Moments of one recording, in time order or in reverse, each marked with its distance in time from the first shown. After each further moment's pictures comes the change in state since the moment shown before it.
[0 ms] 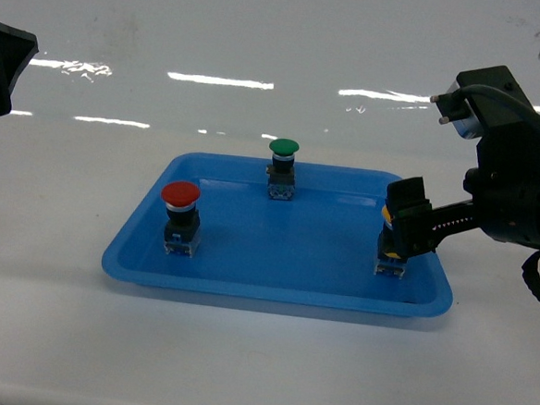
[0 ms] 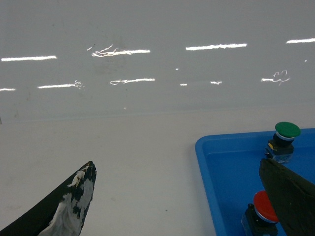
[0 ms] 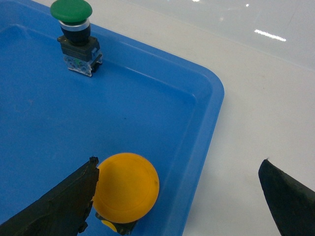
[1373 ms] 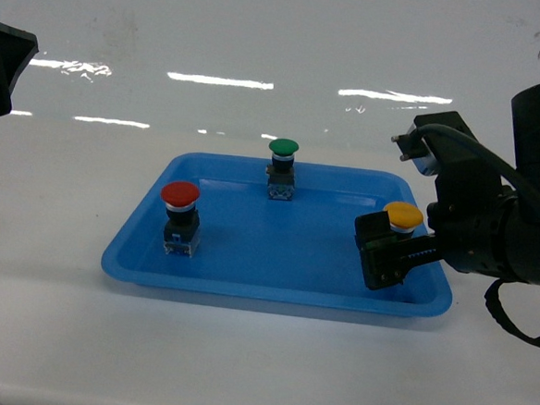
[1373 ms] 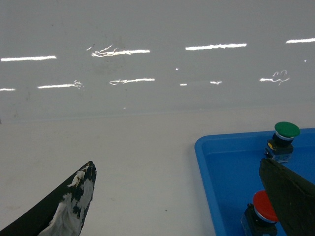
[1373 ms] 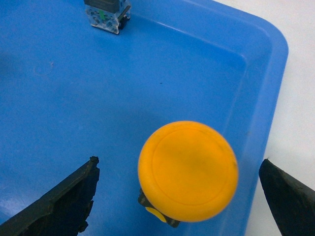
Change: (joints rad) left arm 0.000 0.000 0.000 0.000 0.000 0.000; right arm 0.040 0.085 0.045 -0.092 -0.033 0.045
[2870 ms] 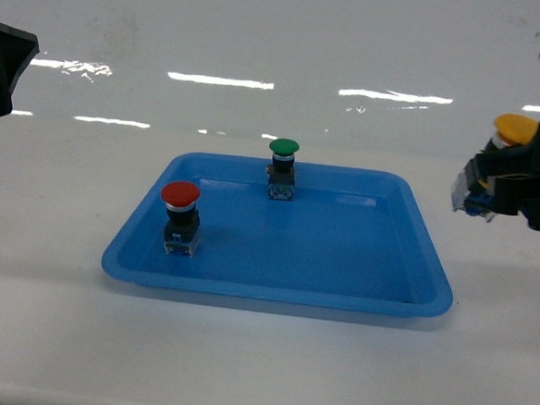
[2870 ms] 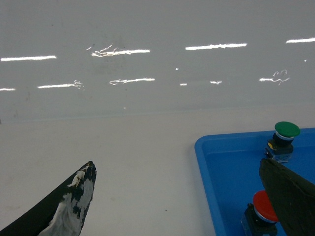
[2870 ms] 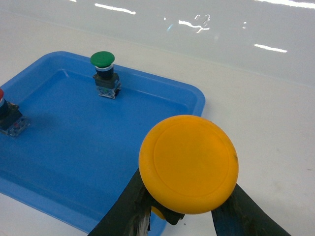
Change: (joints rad) left arm 0.000 0.000 0.000 0.000 0.000 0.000; right arm -0.075 -0.494 -0.286 0.026 -0.028 0.055
